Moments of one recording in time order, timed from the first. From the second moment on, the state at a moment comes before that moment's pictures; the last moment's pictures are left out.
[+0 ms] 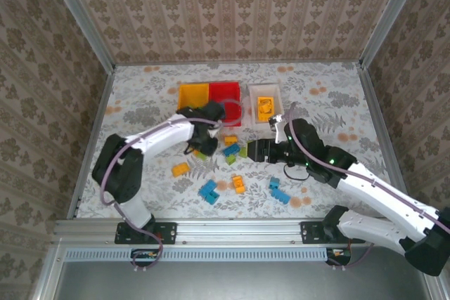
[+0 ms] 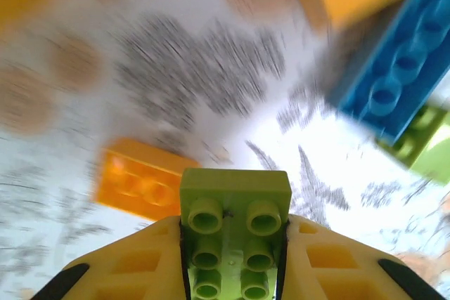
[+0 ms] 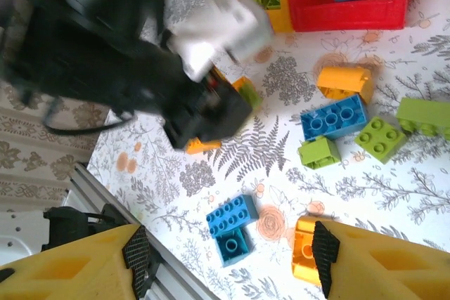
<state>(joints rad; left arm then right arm) -0.69 1.67 1.26 -0.91 -0.06 -0.14 0.73 0.99 0.84 -0.41 -0.19 0.68</state>
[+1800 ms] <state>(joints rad) -0.66 1.29 1.15 -0.66 0.11 -0.51 0.86 1.06 0.87 -0.86 0.16 0.82</state>
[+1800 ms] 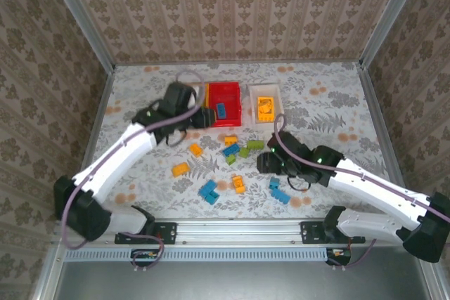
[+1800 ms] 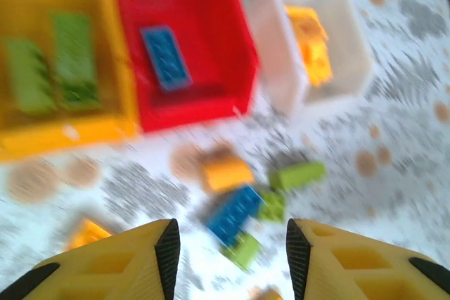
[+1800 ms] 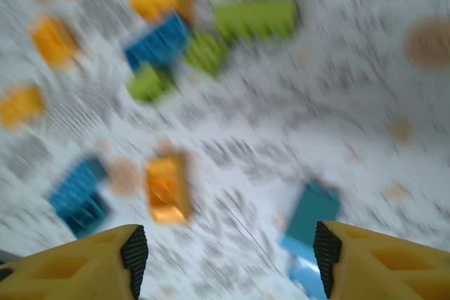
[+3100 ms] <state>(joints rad) -1.13 1.00 0.81 -0.54 -0.20 -0.79 0.82 1.44 0.88 -0.74 0.15 1.11</state>
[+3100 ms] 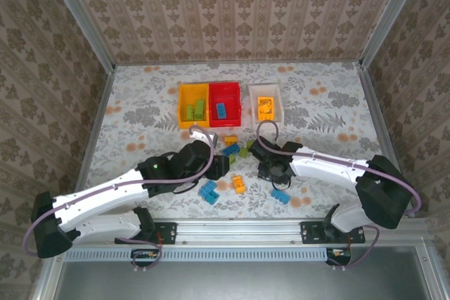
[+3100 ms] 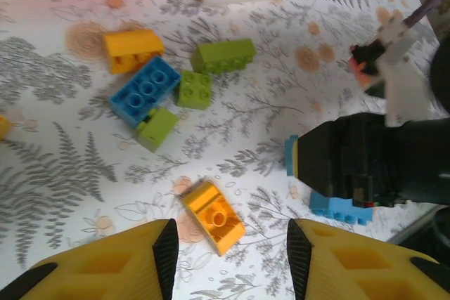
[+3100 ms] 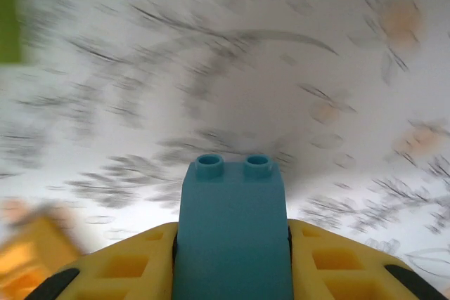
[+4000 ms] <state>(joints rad) -0.99 0.94 0.97 -0.67 -0.37 -0.76 0.61 2.41 2.26 -0.91 0.15 0.61</state>
